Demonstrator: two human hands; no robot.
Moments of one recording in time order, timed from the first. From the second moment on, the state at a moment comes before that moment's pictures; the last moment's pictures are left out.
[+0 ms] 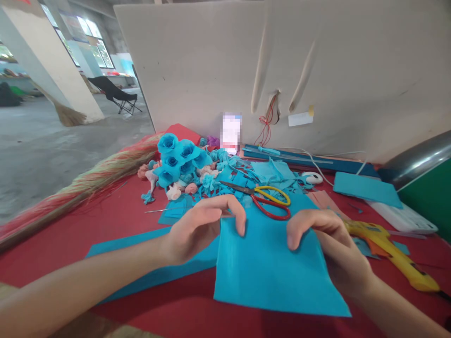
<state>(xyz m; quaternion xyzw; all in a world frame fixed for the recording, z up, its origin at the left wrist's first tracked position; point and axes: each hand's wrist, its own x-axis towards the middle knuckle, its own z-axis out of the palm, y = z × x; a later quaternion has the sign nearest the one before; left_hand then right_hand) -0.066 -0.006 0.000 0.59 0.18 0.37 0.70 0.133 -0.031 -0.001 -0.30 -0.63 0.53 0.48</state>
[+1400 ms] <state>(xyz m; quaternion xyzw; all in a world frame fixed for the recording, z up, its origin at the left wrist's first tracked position) -0.072 0.007 -0.021 0.81 0.21 0.36 0.40 0.149 -0.001 0.007 -0.52 -0.68 0.39 0.33</state>
